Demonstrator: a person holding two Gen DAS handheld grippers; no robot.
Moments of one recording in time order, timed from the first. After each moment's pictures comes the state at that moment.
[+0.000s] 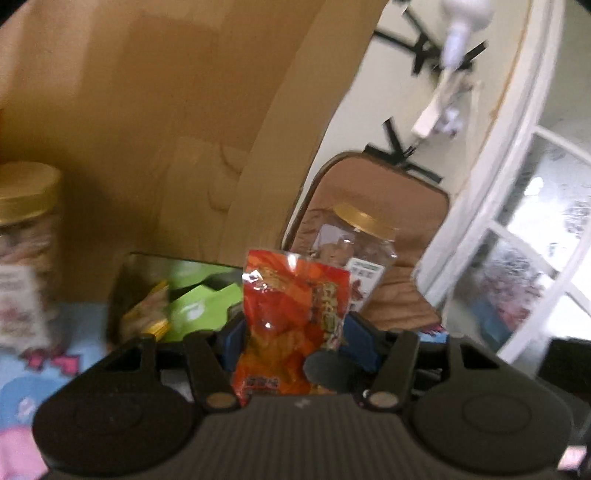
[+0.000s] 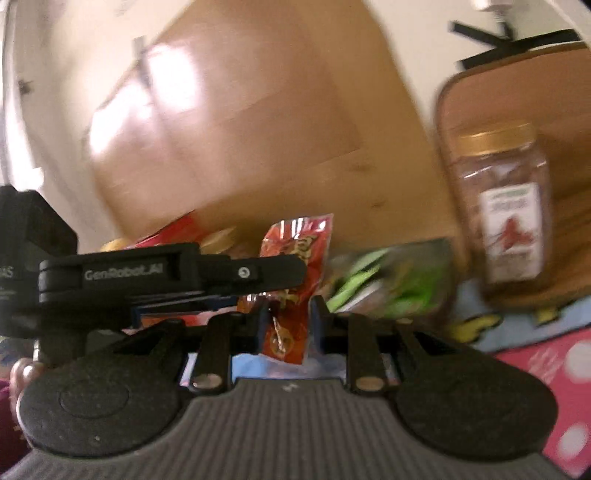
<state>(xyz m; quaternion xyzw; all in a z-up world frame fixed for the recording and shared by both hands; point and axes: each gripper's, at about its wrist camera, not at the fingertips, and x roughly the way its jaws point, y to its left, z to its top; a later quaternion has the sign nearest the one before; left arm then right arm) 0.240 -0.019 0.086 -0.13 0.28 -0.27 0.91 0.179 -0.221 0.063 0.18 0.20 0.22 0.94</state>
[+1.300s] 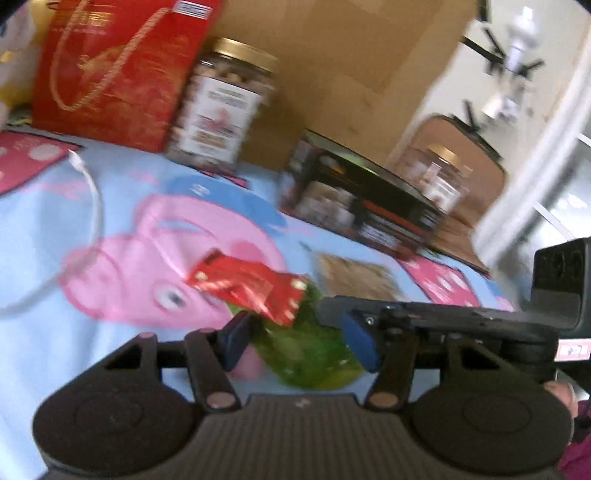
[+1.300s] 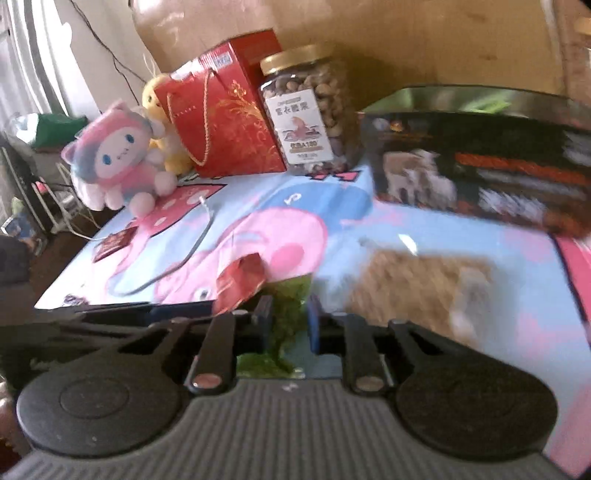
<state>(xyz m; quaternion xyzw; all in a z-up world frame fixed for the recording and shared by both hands) 0.074 0.099 -0.006 -0.18 0.33 -0.17 0.91 0.120 -0.120 0.009 0.09 0.37 0.32 0.87</state>
